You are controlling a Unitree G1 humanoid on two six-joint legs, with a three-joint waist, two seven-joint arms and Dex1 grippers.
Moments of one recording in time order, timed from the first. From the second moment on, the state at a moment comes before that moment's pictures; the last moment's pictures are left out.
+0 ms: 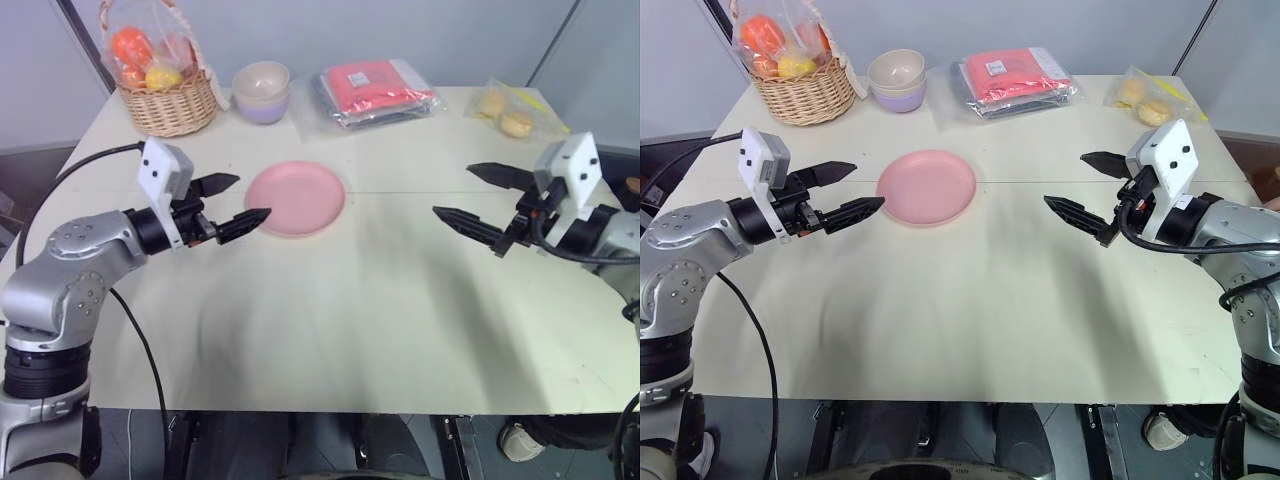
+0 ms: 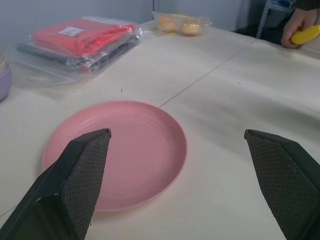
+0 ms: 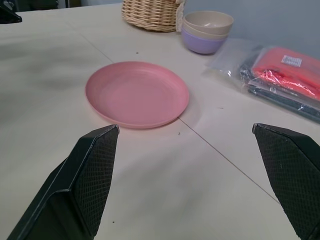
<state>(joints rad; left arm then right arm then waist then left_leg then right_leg) -0.44 0.72 0.19 -0.34 -0.68 0.75 -0.73 -0.33 -0.89 -0.32 -0.41 0.64 0.68 0.75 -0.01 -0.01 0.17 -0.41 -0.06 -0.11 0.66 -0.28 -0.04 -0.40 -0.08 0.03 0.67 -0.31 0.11</state>
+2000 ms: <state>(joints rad) -0.45 0.70 0.18 -0.36 -0.67 0.75 -0.69 -0.81 -0.46 0.21 -0.05 -0.21 -0.04 0.29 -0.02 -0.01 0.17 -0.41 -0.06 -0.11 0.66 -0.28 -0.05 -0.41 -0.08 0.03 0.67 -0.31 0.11</state>
